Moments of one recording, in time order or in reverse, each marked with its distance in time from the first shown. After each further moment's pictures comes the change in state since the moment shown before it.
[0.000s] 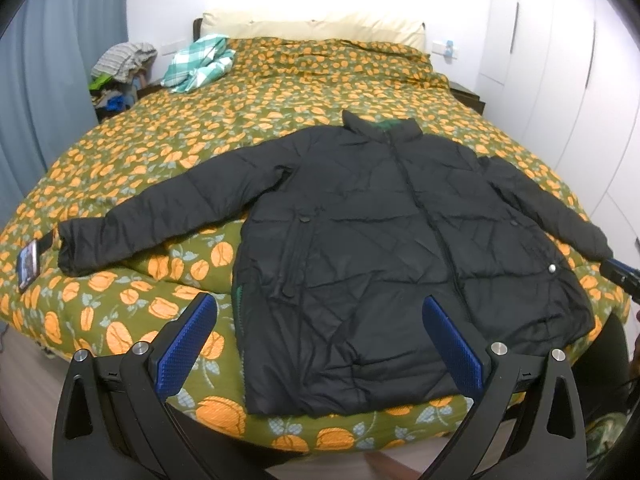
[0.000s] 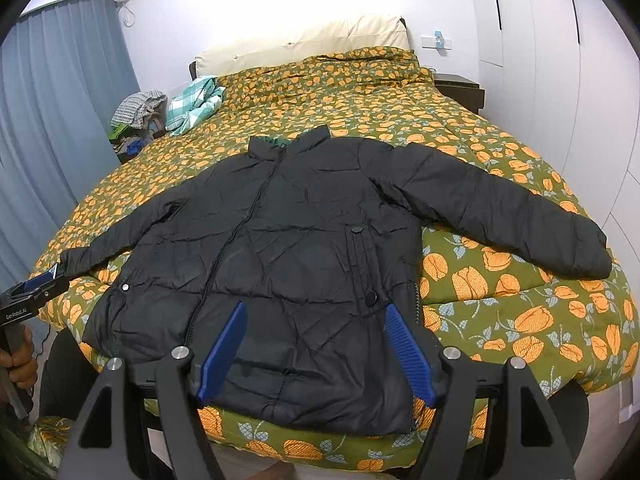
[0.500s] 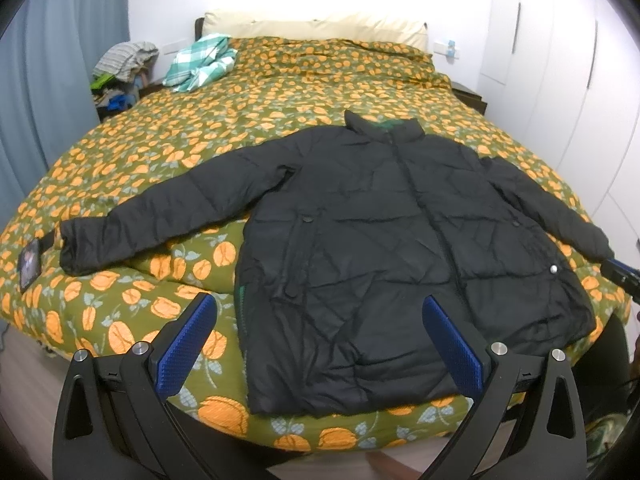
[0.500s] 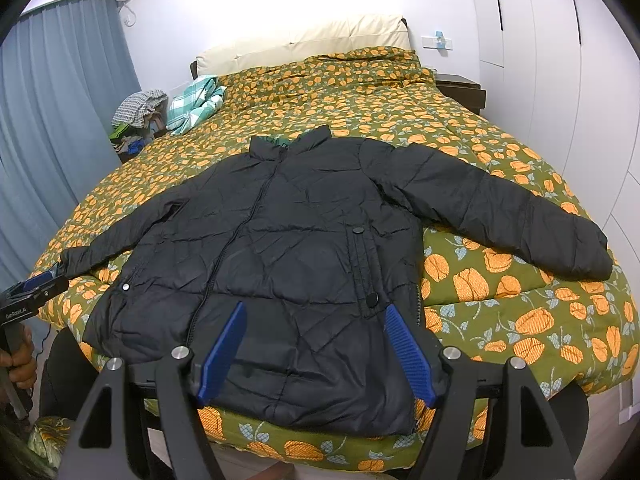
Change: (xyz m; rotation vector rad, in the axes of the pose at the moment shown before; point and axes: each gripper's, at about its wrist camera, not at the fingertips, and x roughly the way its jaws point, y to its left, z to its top) left arm -0.001 0.002 0.000 -0.001 0.002 0.003; right arm 0.000 0.000 0.000 0.004 0.000 0.001
